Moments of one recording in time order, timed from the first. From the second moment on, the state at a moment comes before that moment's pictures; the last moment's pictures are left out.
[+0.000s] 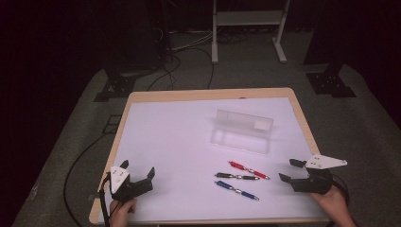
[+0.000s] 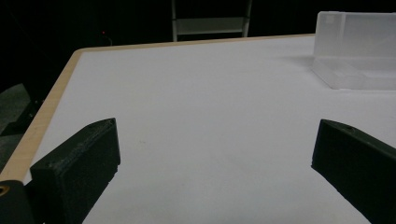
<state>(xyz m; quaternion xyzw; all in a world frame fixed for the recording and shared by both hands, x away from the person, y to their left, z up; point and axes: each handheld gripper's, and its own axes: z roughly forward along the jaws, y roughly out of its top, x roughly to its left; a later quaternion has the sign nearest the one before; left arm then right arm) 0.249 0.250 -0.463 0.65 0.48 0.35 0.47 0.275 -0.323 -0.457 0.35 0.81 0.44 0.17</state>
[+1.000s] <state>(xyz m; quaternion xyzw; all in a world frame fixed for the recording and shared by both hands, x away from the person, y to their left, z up) 0.250 0.251 -0.463 0.65 0.48 0.35 0.48 0.289 -0.269 -0.428 0.28 0.85 0.43 0.15</state>
